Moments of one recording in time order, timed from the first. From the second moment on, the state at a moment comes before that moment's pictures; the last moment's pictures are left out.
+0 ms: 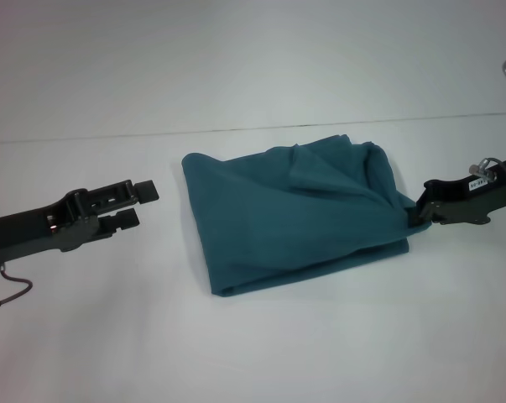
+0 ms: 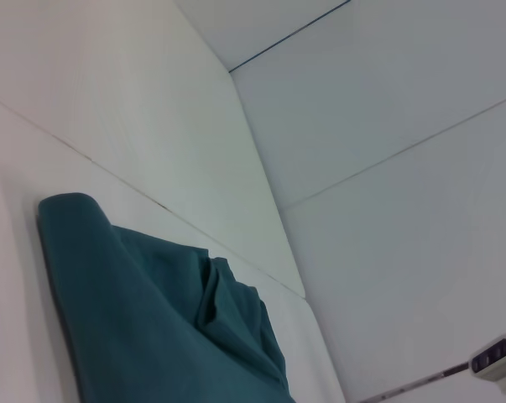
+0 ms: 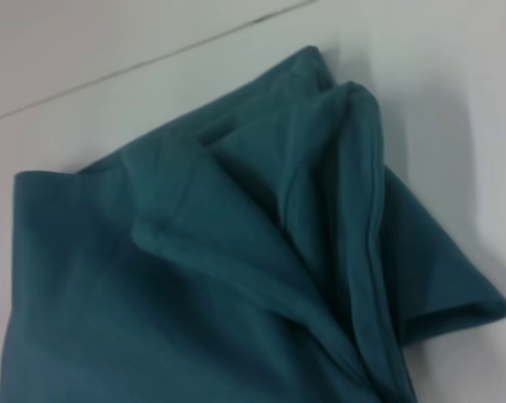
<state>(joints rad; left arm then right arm) -0.59 -2.15 0.38 0.83 2.16 1.62 -2.34 0.82 1.88 -0.82 -0.57 -2.50 -1.26 2.75</state>
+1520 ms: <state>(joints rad) -0.58 -2.14 0.35 0.83 2.10 1.62 -2.35 0.91 1.94 -0.87 -0.74 -2.47 -1.20 2.60</state>
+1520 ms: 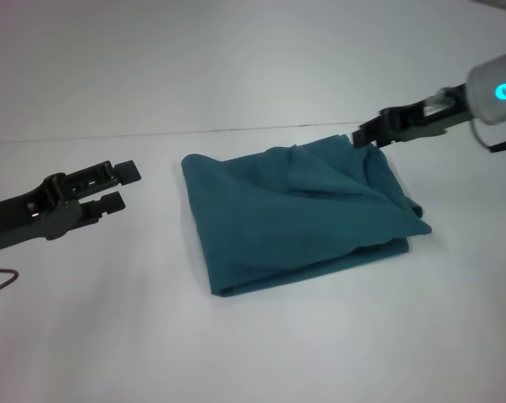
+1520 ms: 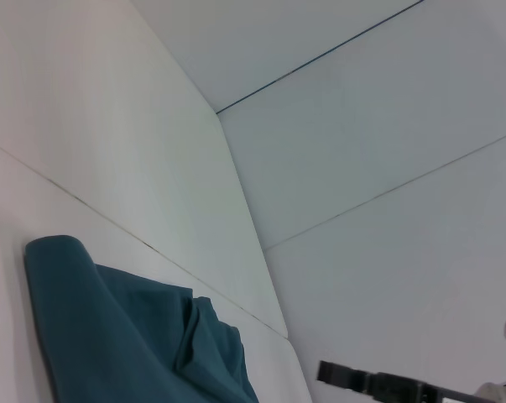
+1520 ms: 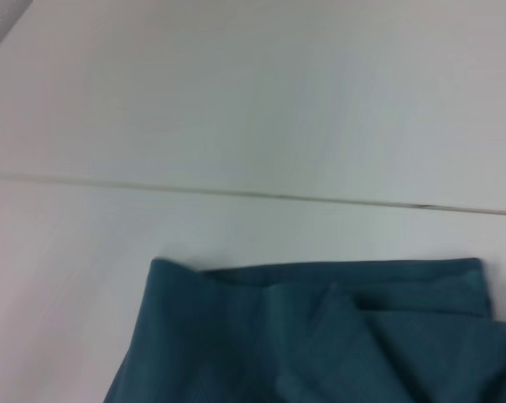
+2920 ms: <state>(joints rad) -0.57 -2.14 0.32 0.80 2.06 1.59 -2.35 1.07 2.10 -1.33 -0.48 -2.80 -0.74 2.61</state>
